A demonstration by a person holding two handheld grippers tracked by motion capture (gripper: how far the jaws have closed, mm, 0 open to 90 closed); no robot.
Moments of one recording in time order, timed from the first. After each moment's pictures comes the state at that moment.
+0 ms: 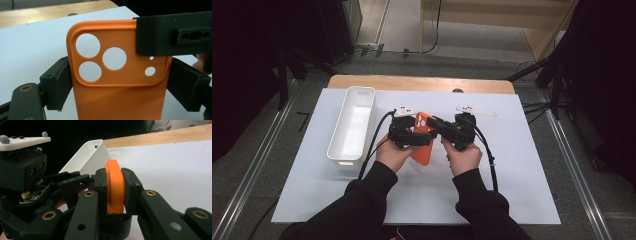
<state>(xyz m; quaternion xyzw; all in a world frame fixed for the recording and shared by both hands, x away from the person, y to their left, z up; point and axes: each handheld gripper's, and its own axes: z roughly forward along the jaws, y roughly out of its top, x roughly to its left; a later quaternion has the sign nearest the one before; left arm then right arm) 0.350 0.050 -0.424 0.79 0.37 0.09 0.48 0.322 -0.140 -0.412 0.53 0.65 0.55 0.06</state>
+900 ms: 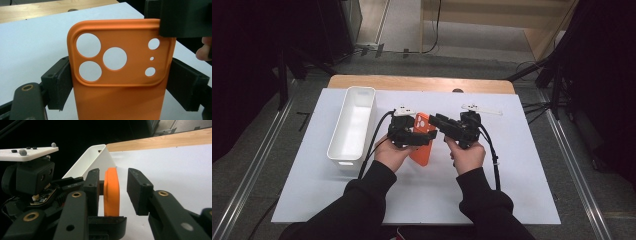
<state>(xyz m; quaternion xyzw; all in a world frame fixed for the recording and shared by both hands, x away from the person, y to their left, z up) 0.353 0.052 -0.425 0.79 0.38 0.07 0.47 0.324 -0.153 -0.409 0.52 0.64 0.57 0.05</state>
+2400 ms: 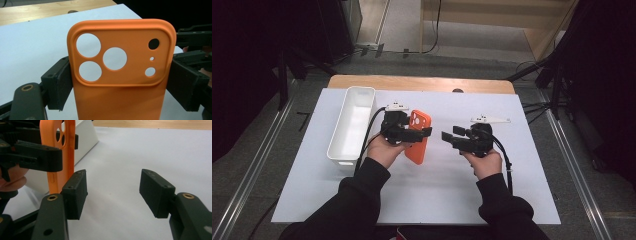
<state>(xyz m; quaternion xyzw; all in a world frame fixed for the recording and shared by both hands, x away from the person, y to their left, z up) 0.358 0.068 -0.413 0.80 0.37 0.05 0.47 0.314 -0.191 -0.442 0.48 0.72 0.50 0.08</state>
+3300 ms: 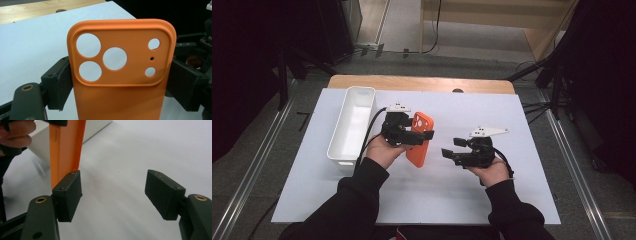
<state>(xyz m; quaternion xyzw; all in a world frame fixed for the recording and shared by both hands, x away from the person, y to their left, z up) 0.353 0.067 -0.410 0.81 0.34 0.03 0.48 0.292 -0.197 -0.460 0.41 0.77 0.48 0.07</state>
